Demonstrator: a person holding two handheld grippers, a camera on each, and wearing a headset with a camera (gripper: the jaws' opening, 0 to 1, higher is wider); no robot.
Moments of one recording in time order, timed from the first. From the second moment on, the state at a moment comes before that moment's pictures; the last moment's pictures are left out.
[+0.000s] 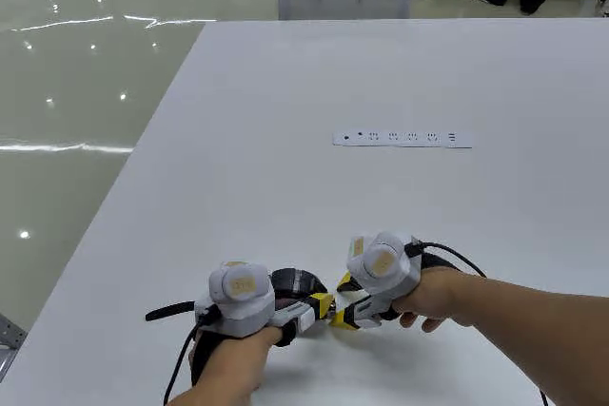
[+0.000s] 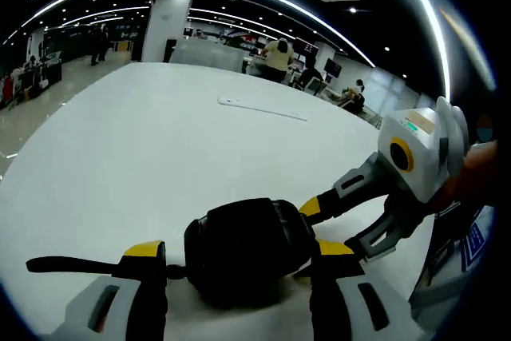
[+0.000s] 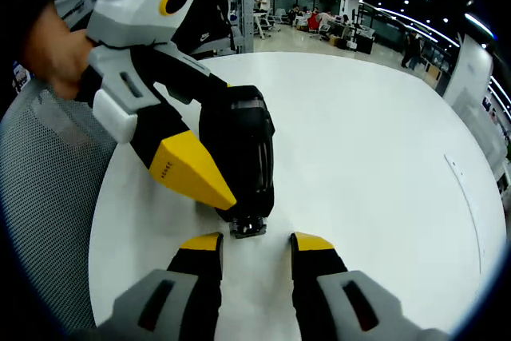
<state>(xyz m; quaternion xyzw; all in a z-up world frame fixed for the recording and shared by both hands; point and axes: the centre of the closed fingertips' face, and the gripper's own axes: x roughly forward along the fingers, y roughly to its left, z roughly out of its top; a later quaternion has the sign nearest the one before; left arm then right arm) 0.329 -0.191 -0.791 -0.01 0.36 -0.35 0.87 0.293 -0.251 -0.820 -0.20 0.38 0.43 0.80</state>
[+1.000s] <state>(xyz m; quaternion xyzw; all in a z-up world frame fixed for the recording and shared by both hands) 0.303 -0.126 -0.730 0.03 0.26 -0.49 0.83 0.202 -0.351 -0.741 -0.07 0.30 0.26 0.91</state>
